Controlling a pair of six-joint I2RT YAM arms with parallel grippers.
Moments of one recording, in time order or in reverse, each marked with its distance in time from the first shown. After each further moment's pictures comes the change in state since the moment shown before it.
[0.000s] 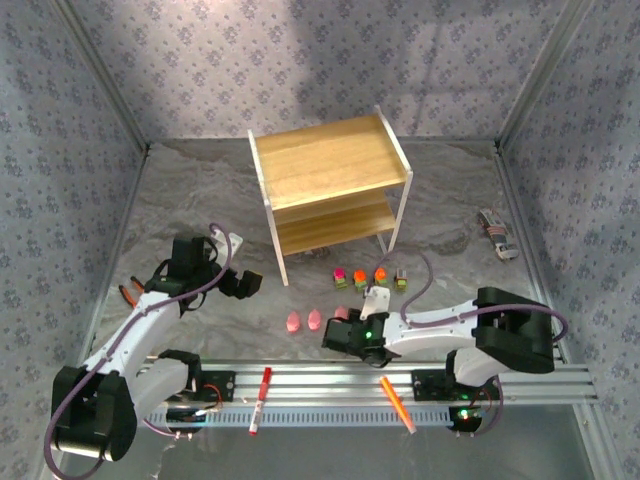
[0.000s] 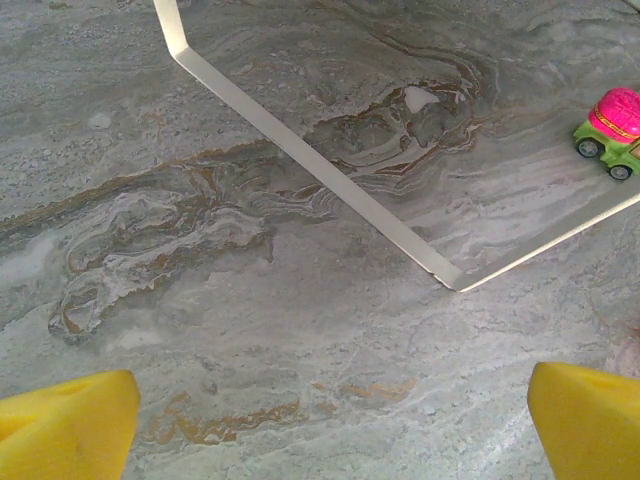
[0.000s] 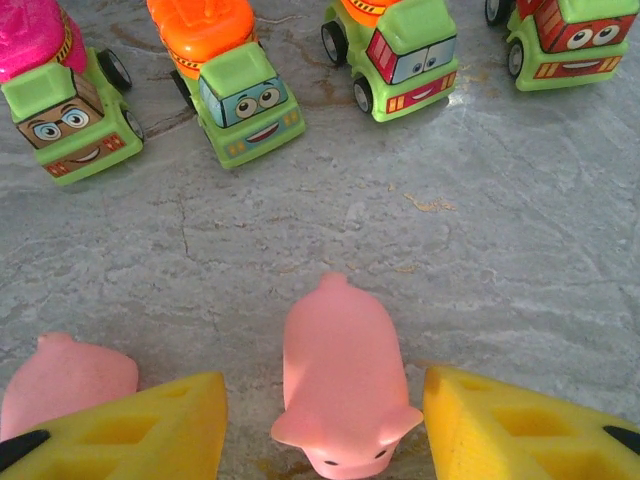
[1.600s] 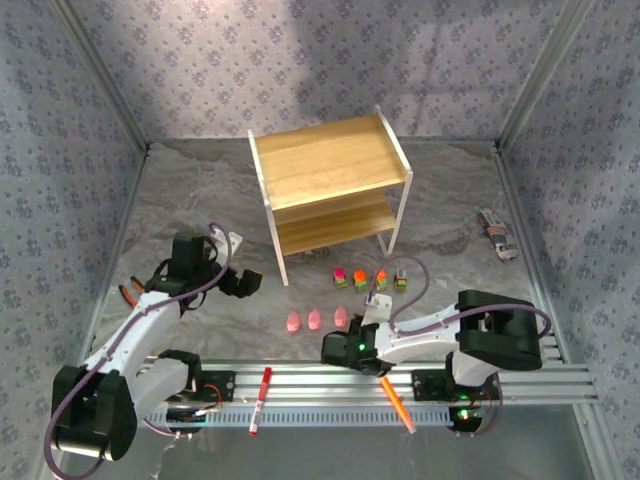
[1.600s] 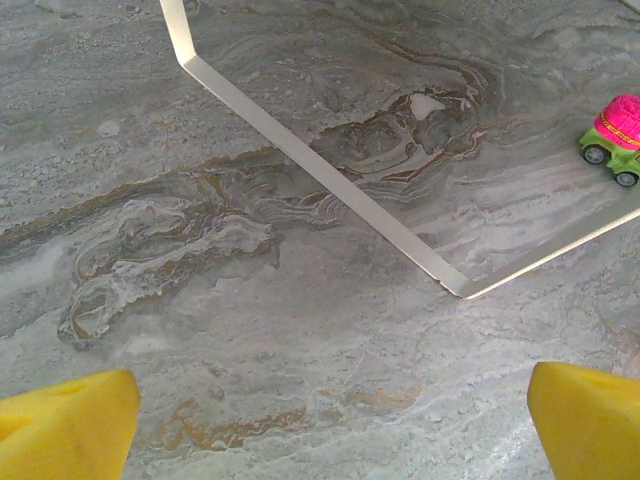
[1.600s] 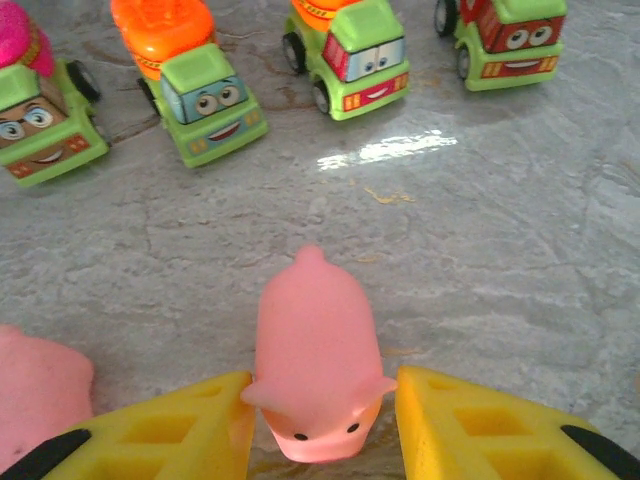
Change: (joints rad) left arm 0.000 0.003 0.000 0.014 -0.008 -0.003; right arm 0.083 0.072 -0.013 -0.048 0.108 0.163
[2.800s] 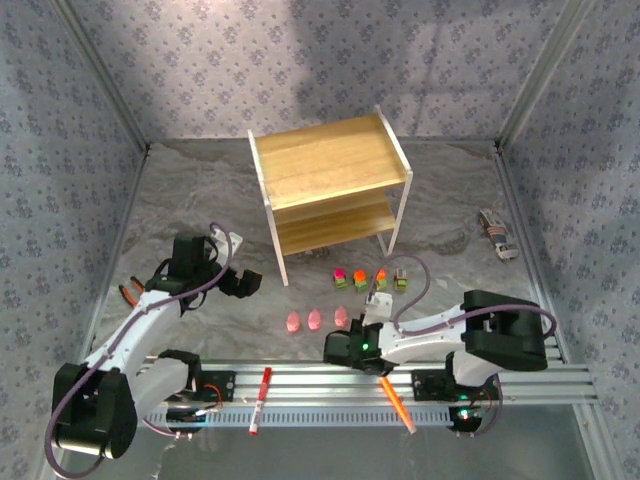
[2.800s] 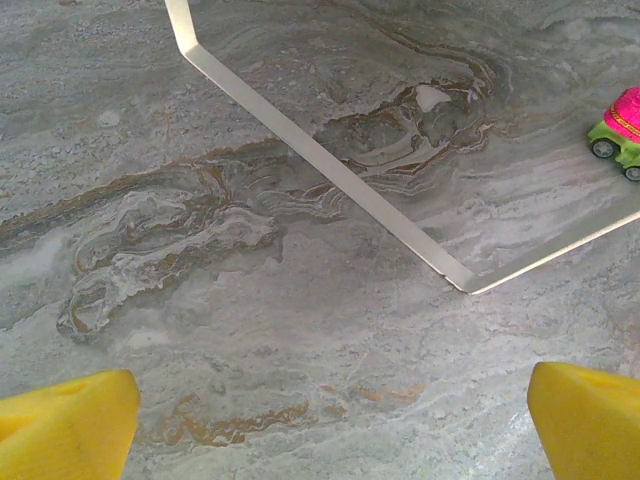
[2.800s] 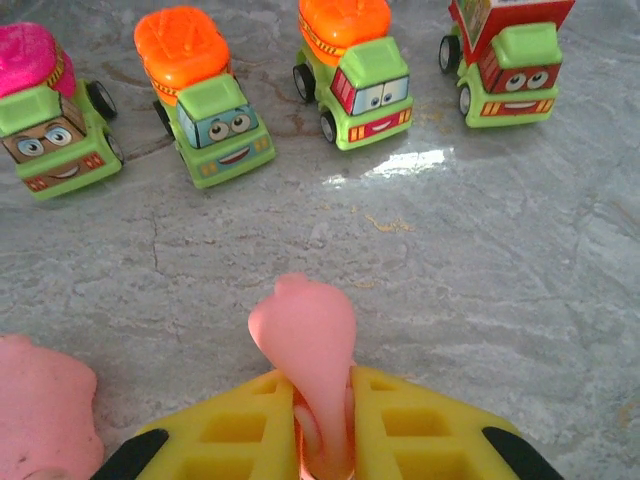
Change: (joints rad) left arm 0.000 0.011 0.000 -0.002 -0.007 0.000; right arm -0.003 -0.041 -0.013 0.005 0.035 -0.070
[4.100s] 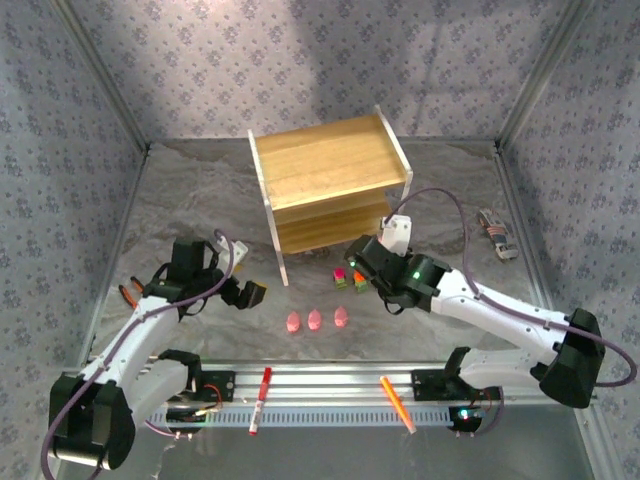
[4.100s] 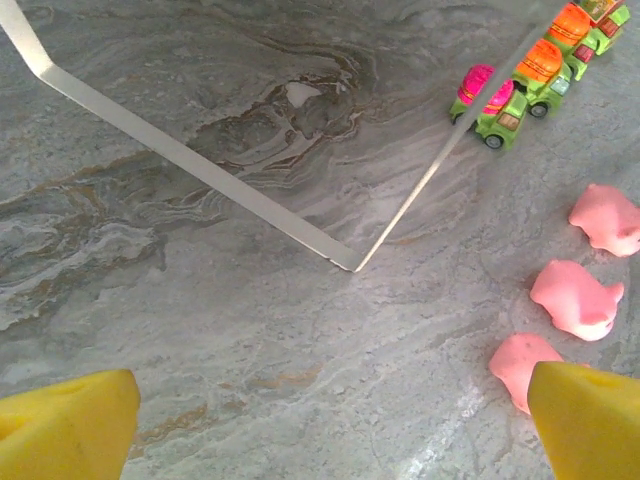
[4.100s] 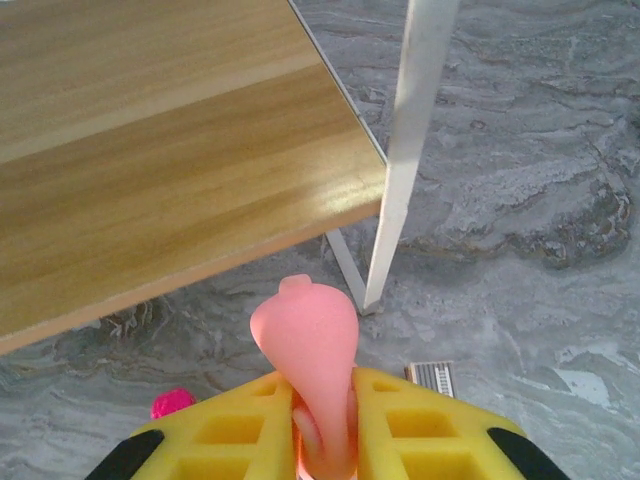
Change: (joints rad) left arm -0.012 -0.060 -0.013 -0.080 0.175 0.090; right arm -0.462 -0.319 0.371 -0.131 -0.072 -0.724
